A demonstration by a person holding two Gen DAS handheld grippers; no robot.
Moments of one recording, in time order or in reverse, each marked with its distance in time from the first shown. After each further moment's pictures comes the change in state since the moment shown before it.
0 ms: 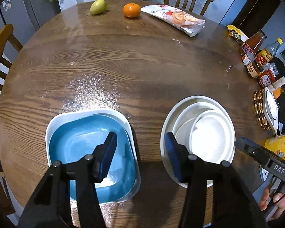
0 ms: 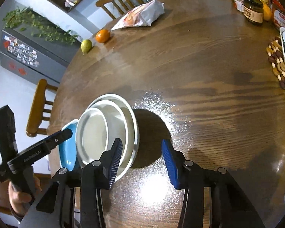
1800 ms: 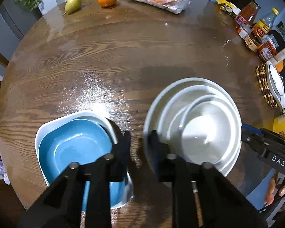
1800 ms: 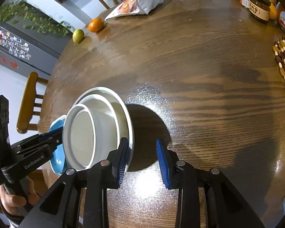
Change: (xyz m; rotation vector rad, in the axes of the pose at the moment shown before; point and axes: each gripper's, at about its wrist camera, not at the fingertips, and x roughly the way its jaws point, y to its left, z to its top) left arm 0.031 -0.034 0.005 0.172 0.095 0.032; right arm 0.022 0.002 0.004 -0.007 0.066 -0.047
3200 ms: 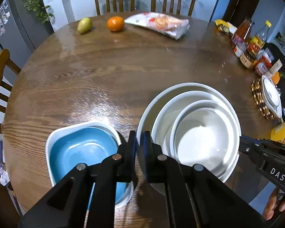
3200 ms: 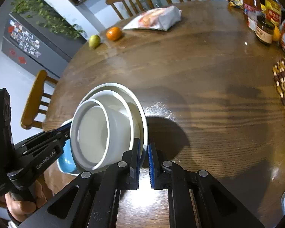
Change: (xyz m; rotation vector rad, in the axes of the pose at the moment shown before) left arm -0.036 0.005 -0.015 -0.047 -0.192 0.028; right arm -0.025 0.038 -0.009 -0.087 -0.099 0.003
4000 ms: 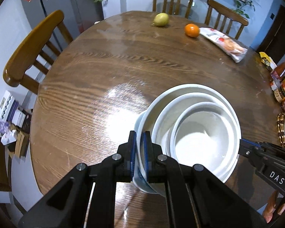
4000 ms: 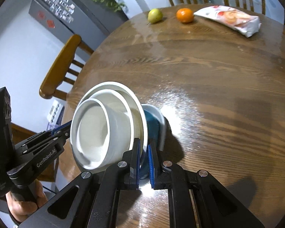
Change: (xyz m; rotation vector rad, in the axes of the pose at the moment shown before) left arm -0.033 0.134 -0.039 -0.275 0.006 0.162; right arm 0.066 0.132 0.005 -0.241 0.137 0.125
